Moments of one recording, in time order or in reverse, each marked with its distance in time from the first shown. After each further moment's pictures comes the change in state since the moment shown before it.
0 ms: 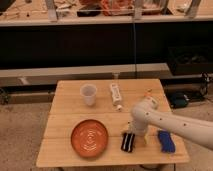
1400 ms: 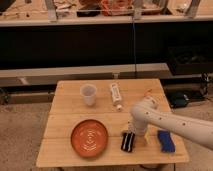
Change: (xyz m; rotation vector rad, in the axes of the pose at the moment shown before) arm 0.000 -0.004 0.004 -0.002 -0.011 -0.039
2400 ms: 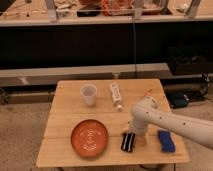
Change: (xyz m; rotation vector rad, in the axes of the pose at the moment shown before) arm 0.000 0.002 -0.002 -0.002 -0.007 -0.015
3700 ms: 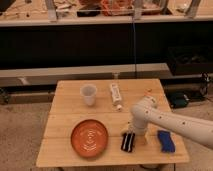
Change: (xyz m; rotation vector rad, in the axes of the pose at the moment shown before) arm 0.000 -0.001 0.002 -0.002 -0.008 -0.029
